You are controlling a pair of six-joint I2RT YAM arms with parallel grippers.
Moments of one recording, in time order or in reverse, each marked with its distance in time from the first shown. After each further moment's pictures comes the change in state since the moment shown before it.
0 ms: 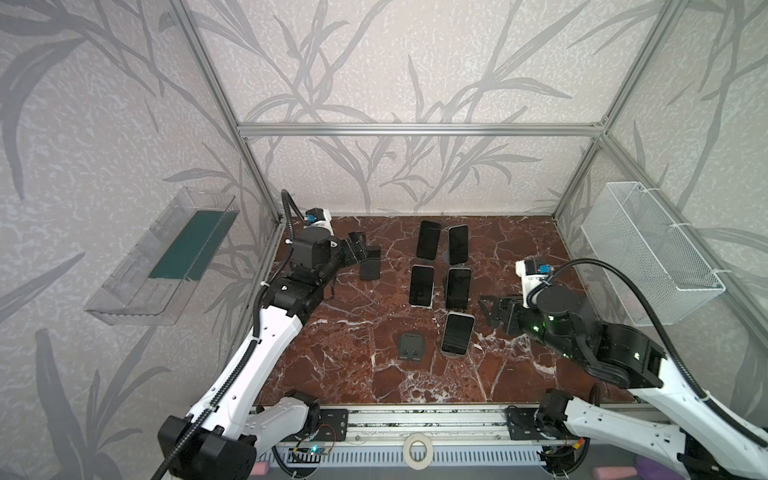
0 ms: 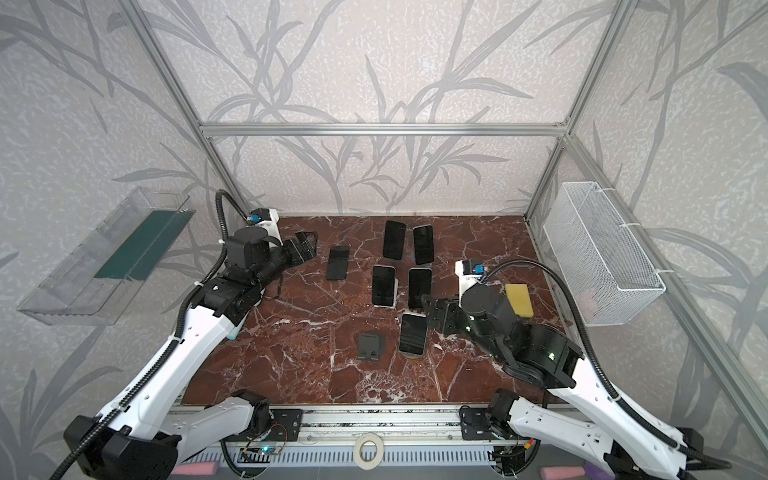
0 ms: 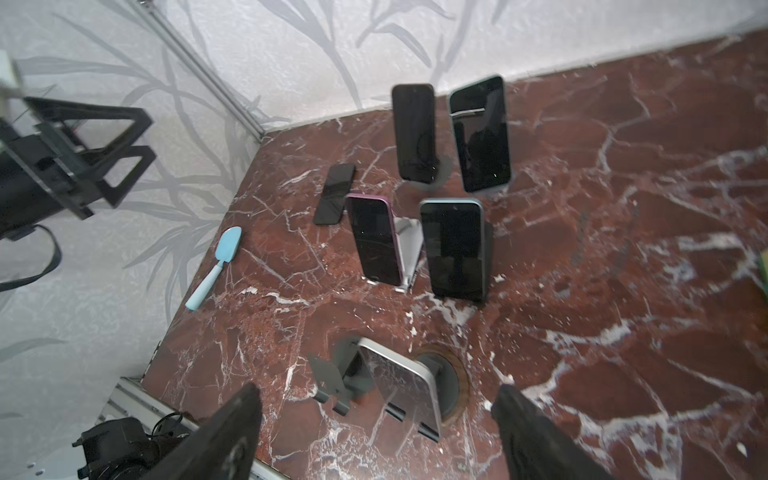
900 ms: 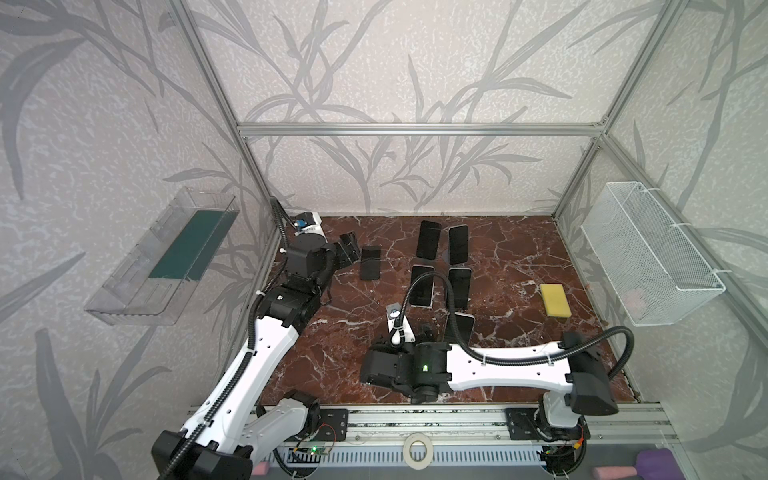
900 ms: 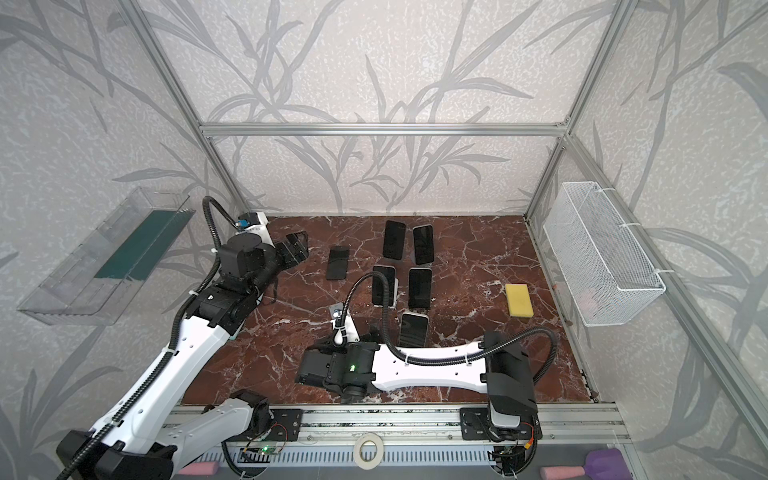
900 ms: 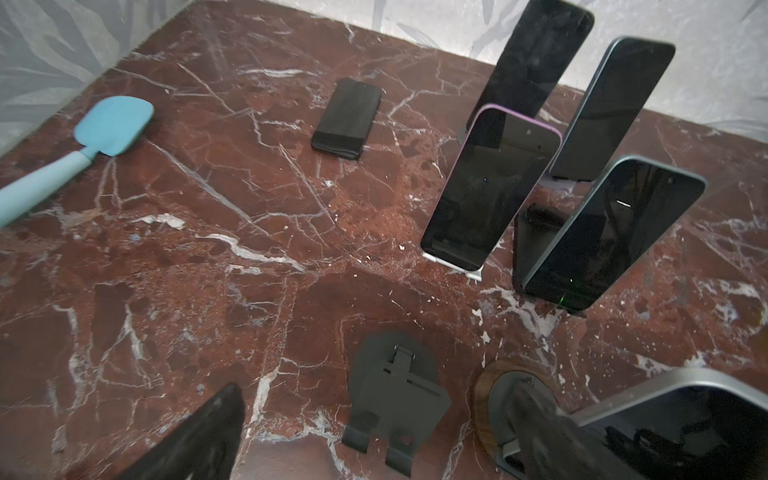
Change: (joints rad) left arm 0.000 -0.066 -0.055 0.041 -0.106 -0.009; right arm 0.411 0.935 0.277 0.026 0.461 0.338
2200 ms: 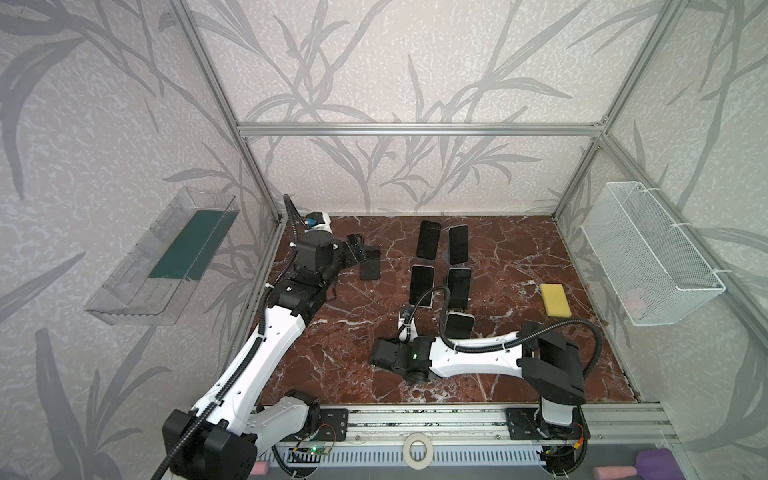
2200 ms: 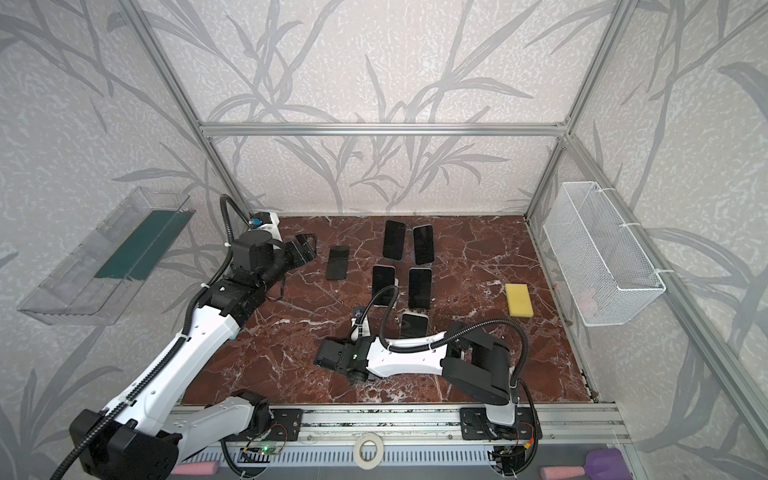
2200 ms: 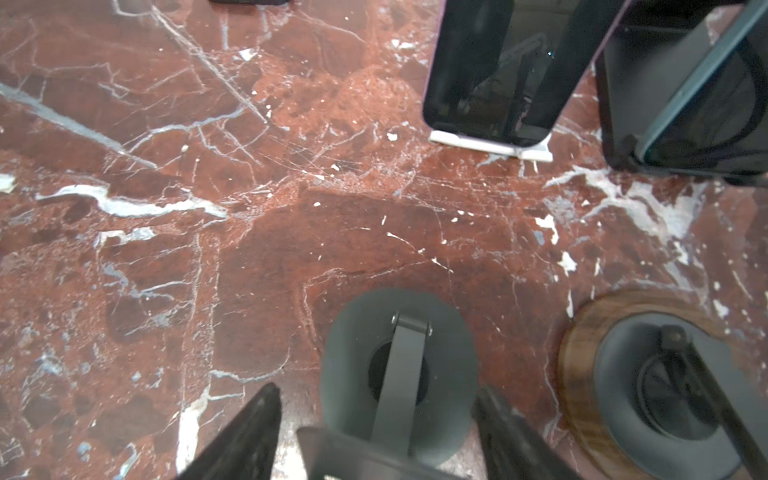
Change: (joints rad) left arm 0.000 0.074 -0.002 0.019 0.060 -0.006; right arm -0.125 0.099 -0.200 0.263 -0.230 0.117
